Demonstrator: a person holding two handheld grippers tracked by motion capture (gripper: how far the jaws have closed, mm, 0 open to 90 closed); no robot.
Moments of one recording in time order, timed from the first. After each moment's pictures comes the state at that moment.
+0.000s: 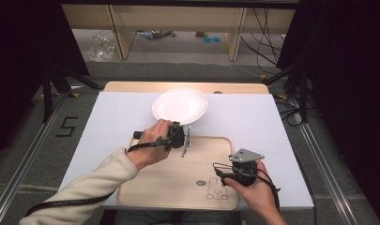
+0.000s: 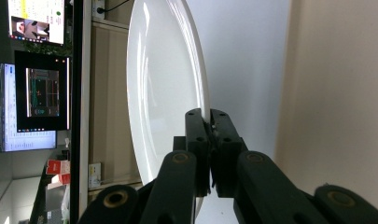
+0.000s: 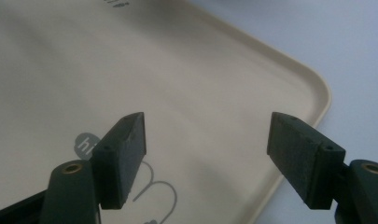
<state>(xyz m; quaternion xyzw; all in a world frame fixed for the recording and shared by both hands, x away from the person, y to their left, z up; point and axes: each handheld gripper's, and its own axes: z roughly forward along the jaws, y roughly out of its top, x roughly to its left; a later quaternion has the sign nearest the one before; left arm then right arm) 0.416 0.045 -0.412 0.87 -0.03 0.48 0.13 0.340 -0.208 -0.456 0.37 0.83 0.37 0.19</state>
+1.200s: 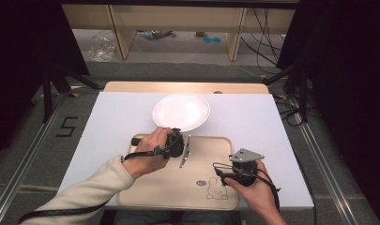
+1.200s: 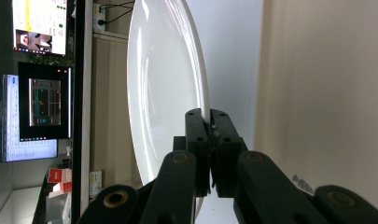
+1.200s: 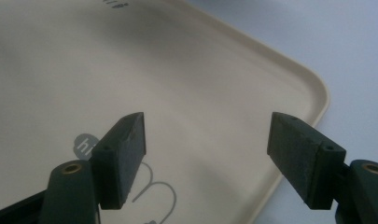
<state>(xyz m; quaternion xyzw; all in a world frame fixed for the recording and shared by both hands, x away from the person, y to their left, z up) 0.387 0.047 -0.407 0.86 -0.05 0.48 0.14 0.341 -0.208 -0.456 0.36 0.83 0.37 0.20</state>
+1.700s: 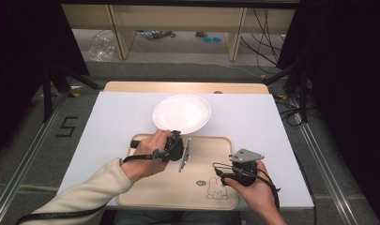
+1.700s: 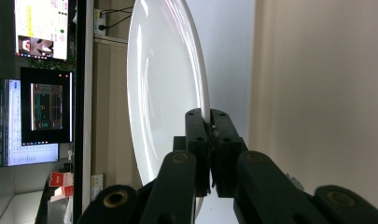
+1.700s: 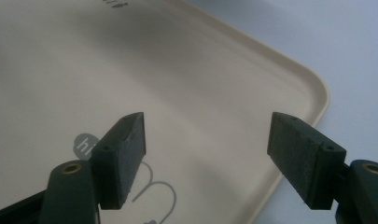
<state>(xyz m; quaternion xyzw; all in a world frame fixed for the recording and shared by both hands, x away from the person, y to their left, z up) 0.377 0.048 -0.406 0.86 -0.05 0.48 0.14 0.340 -0.208 -0.456 0.36 0.83 0.37 0.20</state>
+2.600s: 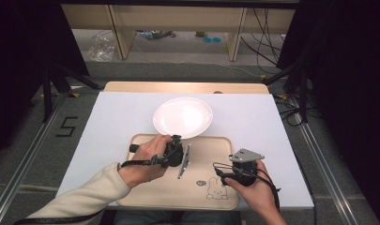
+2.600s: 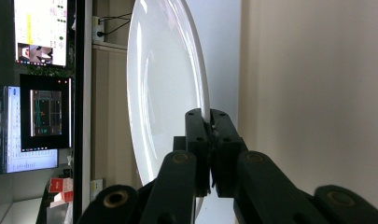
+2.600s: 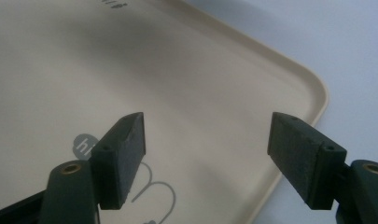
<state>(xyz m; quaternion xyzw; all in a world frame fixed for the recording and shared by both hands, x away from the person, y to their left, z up) 0.360 0.048 -0.404 0.86 -0.06 0.48 0.15 0.340 -0.208 -0.456 0.37 0.83 0.37 0.20</state>
